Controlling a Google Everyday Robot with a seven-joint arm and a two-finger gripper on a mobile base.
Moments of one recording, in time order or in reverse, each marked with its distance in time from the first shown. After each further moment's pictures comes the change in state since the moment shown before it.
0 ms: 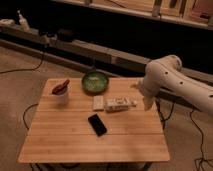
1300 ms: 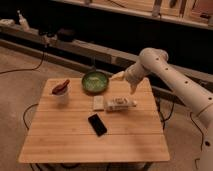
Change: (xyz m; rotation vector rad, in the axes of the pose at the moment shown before) arm -0.050 -0.109 0.043 0.171 -0.190 -0.729
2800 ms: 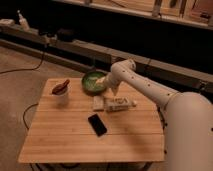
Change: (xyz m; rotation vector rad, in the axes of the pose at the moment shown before) arm 0.018 -0.036 0.146 -0.044 0.073 0.060
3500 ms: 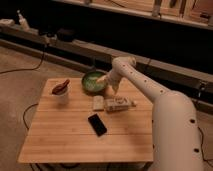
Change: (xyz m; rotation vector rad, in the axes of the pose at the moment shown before) arm 0.023 0.004 0.012 -0.021 -0.082 0.019
